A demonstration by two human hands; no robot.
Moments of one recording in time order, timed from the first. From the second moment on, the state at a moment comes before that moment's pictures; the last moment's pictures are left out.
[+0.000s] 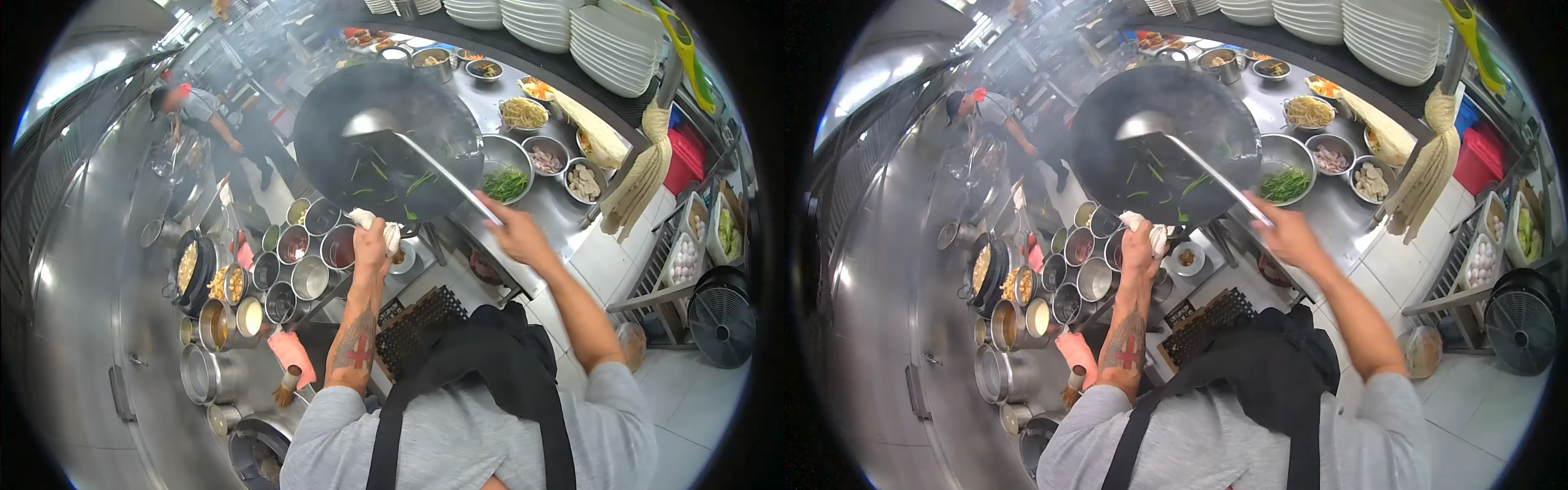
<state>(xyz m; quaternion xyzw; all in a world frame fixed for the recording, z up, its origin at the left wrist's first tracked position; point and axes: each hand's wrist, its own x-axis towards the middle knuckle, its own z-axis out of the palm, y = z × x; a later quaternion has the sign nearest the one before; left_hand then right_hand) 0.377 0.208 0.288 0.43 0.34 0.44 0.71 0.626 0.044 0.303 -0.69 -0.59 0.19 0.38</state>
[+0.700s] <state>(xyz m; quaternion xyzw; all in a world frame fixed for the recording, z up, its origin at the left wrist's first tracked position) 0.406 0.226 0.280 0.39 0.30 0.56 0.66 0.673 -0.021 0.216 -0.70 -0.62 0.12 0.32</state>
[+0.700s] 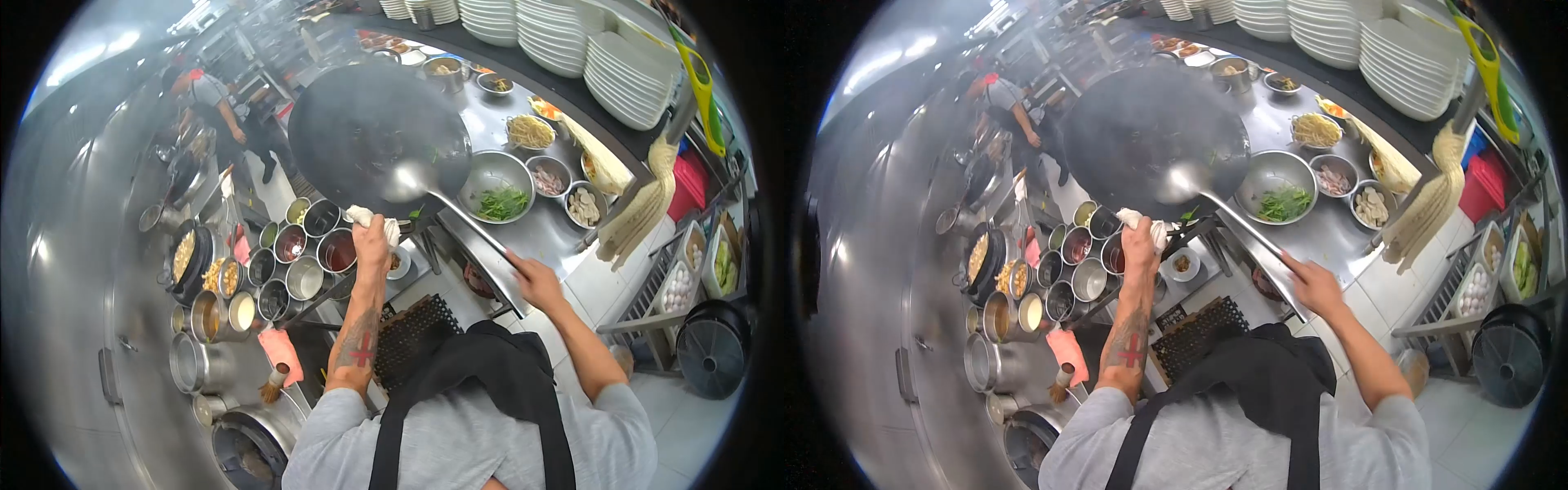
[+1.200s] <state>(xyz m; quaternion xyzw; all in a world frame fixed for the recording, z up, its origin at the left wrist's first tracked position) 0.416 0.243 0.274 0.36 0.30 0.59 0.65 0.629 -0.045 0.239 -0.73 -0.56 0.19 0.35</state>
